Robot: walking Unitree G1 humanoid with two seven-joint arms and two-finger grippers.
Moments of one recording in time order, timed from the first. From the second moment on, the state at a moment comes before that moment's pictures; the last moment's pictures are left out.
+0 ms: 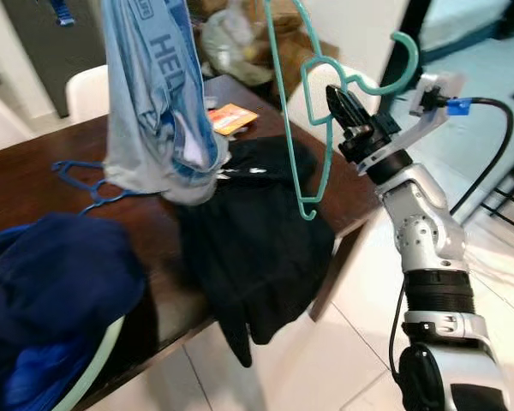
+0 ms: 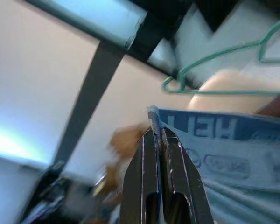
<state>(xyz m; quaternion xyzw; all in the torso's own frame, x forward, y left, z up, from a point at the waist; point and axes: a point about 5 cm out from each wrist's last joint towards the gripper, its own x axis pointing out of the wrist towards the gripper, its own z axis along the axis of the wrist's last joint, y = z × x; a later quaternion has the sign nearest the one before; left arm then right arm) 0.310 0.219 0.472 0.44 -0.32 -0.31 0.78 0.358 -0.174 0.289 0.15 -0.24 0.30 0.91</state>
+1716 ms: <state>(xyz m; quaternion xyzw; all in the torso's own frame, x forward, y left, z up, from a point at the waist) 0.333 0.202 0.356 0.34 -0.25 -0.45 0.79 0.310 -0.201 0.268 -0.21 -0.03 0.51 0.83</state>
